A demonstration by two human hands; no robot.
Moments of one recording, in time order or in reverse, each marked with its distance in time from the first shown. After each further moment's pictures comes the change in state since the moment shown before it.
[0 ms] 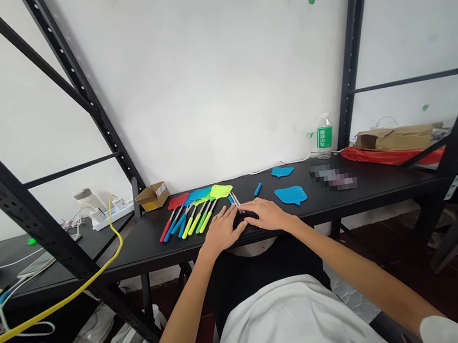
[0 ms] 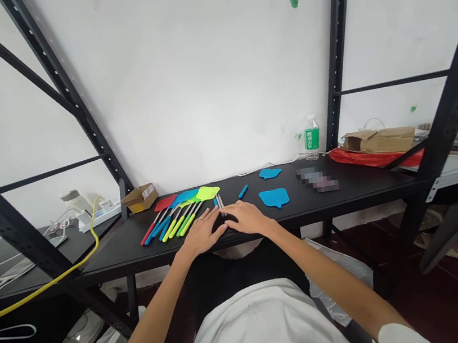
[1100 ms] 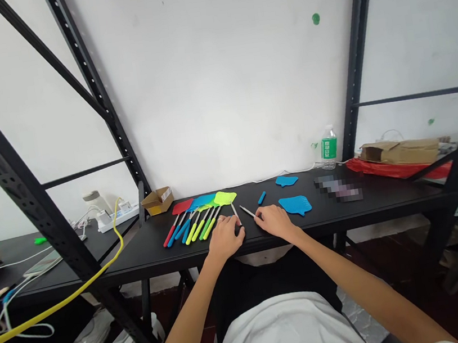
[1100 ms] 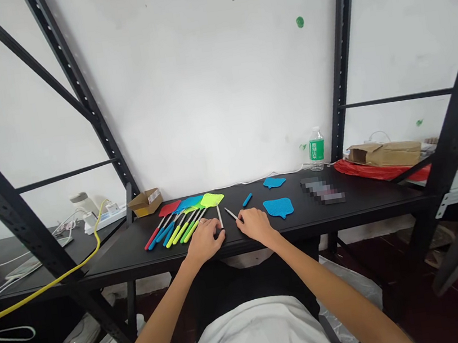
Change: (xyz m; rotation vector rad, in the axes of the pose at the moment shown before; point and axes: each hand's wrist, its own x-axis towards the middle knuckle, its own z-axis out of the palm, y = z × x) left_hand -0.001 0.009 -0.001 0.091 0.258 -0.028; right_hand 0.008 0.007 0.009 -0.117 0.057 0.476
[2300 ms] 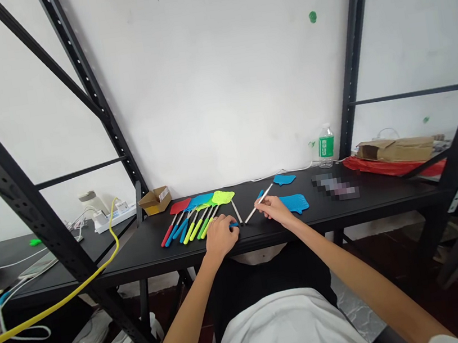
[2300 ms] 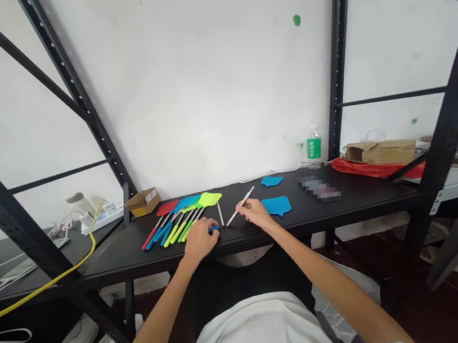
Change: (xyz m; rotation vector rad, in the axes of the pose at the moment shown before) left_hand 0.004 0.000 -0.002 0.040 -0.047 -0.170; right_hand 0.017 0.025 0.001 1.014 0.005 0.146
